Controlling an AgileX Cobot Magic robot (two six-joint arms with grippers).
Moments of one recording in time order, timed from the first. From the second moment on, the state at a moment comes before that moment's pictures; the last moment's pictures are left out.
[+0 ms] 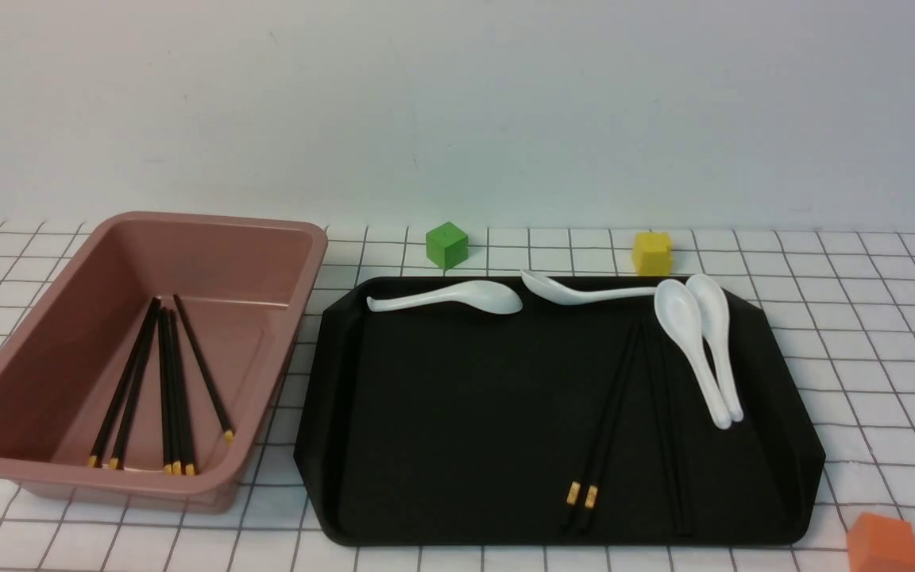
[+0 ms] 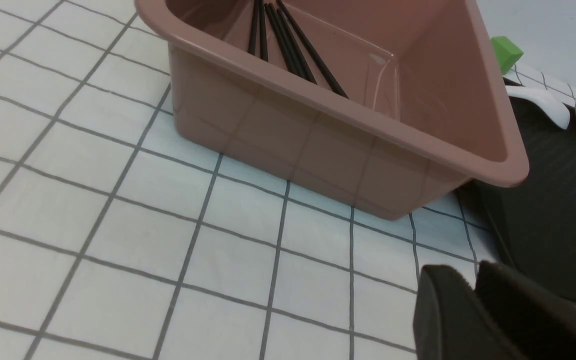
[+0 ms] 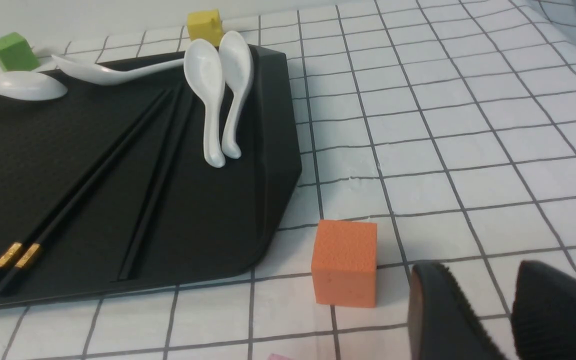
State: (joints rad) right arm -0.07 -0.01 0.01 0.06 0.39 0.12; left arm -0.11 -0.01 0.03 0.02 0.39 -0.46
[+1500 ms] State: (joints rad) right arm -0.07 0.30 -0.45 -0.07 0.07 0.51; left arm -0.11 -0.01 0.03 0.02 0.39 -0.46
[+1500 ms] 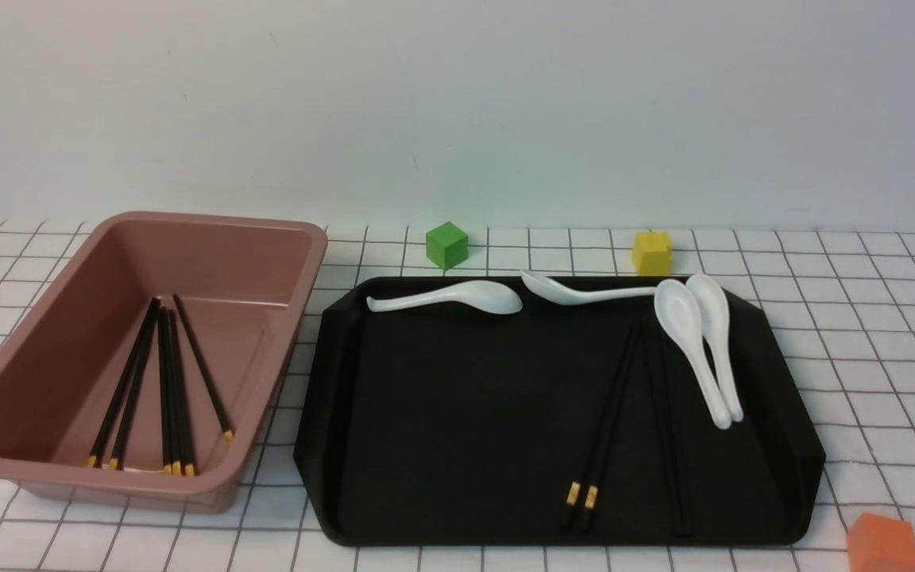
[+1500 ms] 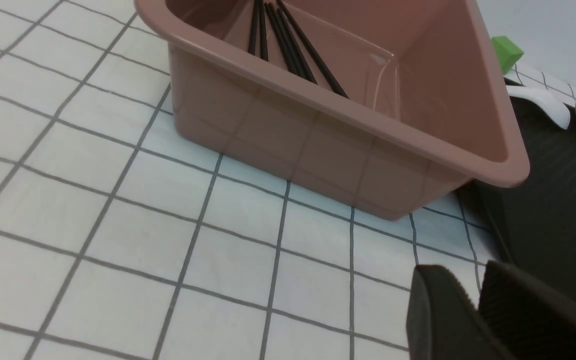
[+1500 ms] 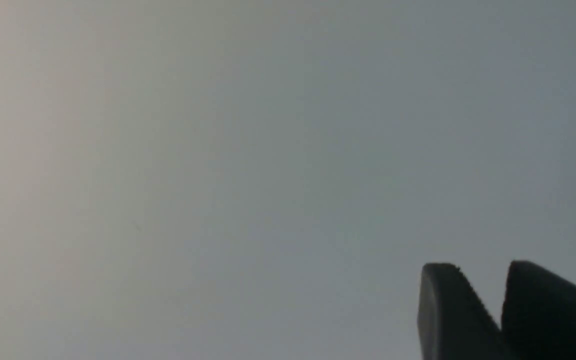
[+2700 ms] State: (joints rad) right arm 0.41 1.76 -1.15 0.16 0.67 0.28; left arm -0.11 -0.01 0.03 0.02 0.39 -0.46
